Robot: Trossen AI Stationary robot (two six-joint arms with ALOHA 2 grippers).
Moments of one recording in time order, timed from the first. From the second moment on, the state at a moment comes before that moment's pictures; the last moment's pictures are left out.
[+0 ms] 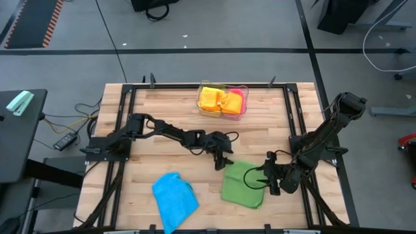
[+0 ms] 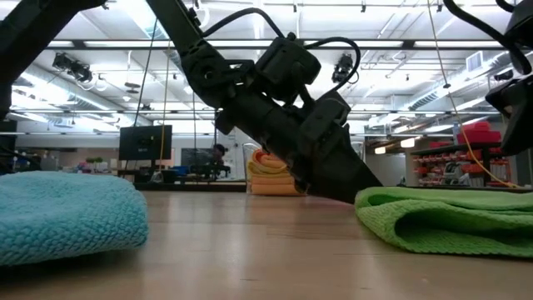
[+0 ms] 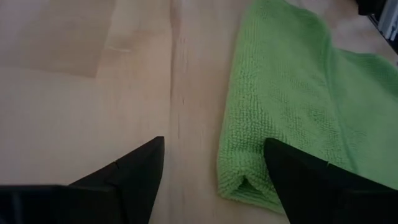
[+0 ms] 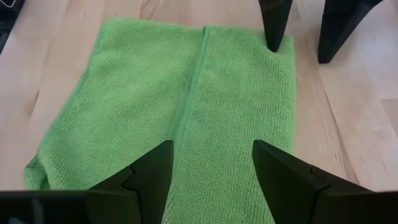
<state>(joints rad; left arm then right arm) -0.03 2.23 1.27 0.36 0.23 -0.23 0.87 1.25 0.48 -0.24 0.58 0.77</state>
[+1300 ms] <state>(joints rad) -0.06 2.23 1.27 0.39 0.56 -0.28 0.87 1.25 0.48 -0.24 0.58 0.76</state>
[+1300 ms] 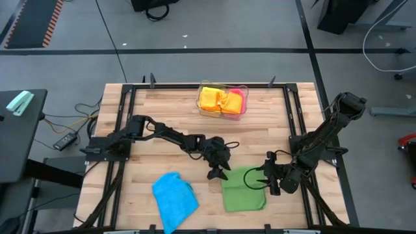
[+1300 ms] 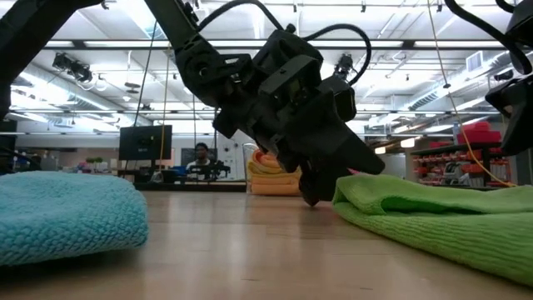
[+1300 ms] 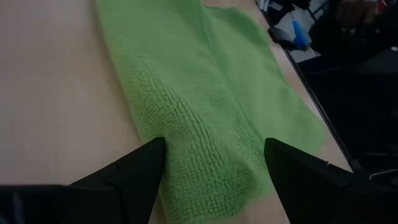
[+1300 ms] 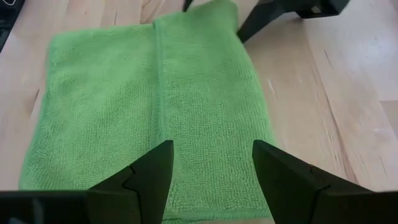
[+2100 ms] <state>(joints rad) -0.08 2.15 1.27 0.16 0.48 -0.20 0.87 1.37 0.48 -0.05 0.58 0.62</state>
